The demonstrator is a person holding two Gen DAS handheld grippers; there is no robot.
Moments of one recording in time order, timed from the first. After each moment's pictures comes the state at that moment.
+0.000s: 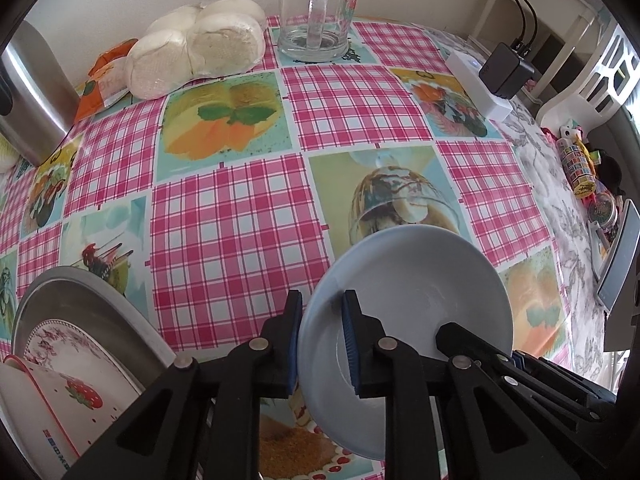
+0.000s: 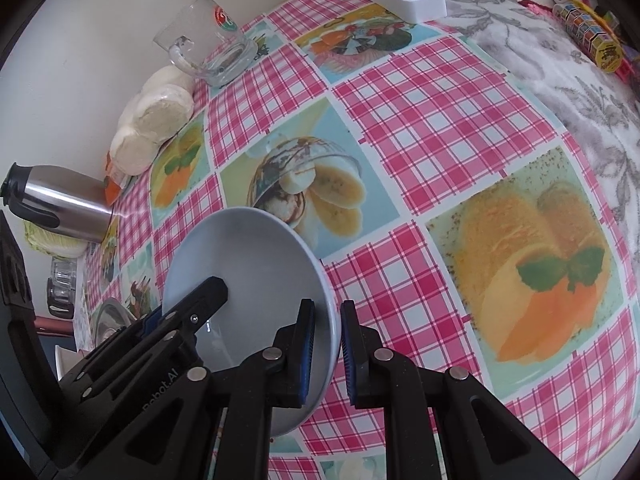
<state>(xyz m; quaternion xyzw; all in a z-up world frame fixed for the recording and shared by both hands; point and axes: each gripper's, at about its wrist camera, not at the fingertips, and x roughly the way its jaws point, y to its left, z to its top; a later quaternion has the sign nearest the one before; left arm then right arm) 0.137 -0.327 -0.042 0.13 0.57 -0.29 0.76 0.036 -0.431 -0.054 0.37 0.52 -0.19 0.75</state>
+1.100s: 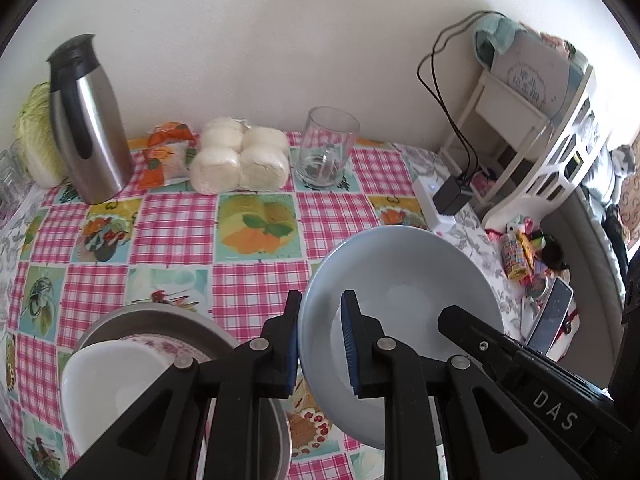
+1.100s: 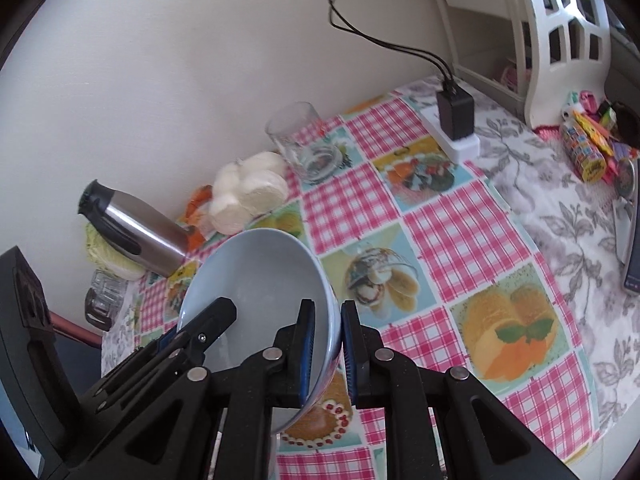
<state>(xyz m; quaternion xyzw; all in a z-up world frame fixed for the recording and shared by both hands) 0.124 -0.261 0.085 0.02 0.47 -0.31 0.83 0.025 -0.392 0.087 0.31 0.40 -0.17 0.85</state>
